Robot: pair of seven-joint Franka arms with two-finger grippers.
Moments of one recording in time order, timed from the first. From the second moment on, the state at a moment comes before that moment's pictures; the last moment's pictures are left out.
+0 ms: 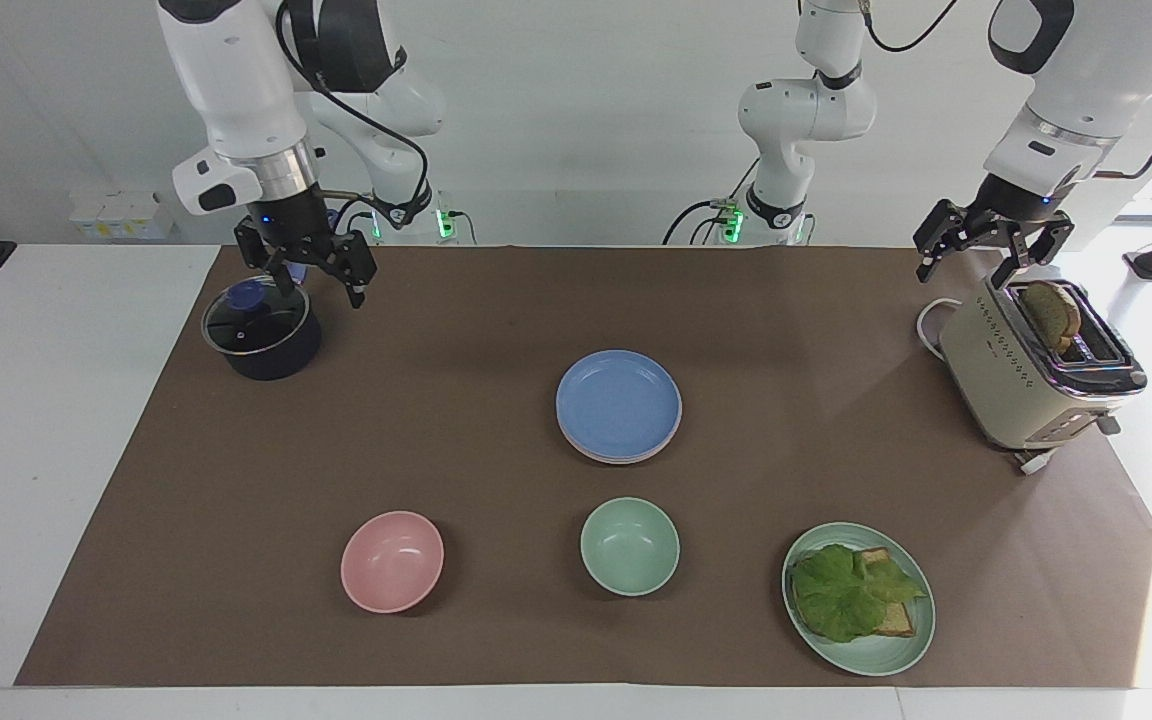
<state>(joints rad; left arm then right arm) -0.09 -0.10 0.07 -1.72 -0.05 1.72 0.14 -0.14 -0.08 0.21 -1.72 -0.01 1.73 0.26</state>
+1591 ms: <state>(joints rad) -0.09 -0.10 0.07 -1.72 -0.05 1.72 0.14 -0.15 -0.02 0.22 -1.60 -0.01 1.58 0.23</state>
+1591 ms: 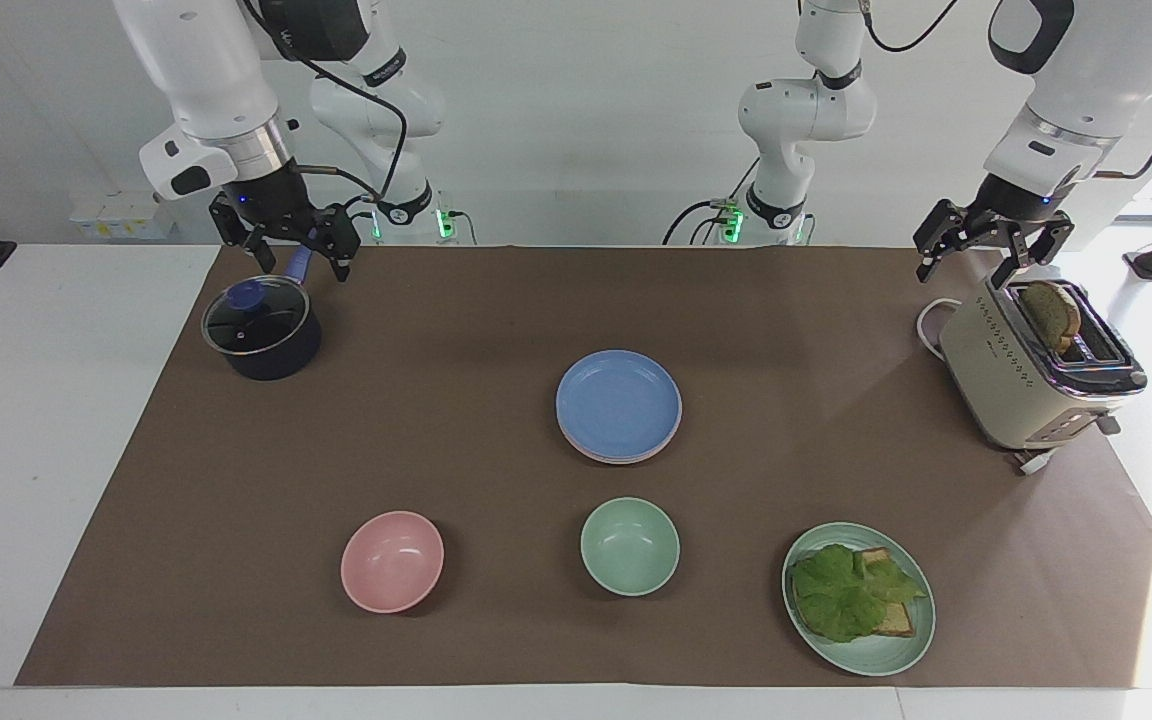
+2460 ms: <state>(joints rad) -0.09 -0.10 0.07 -1.72 -0.05 1.72 0.14 -0.04 -0.02 0.13 -1.60 -0.01 1.58 0.23</state>
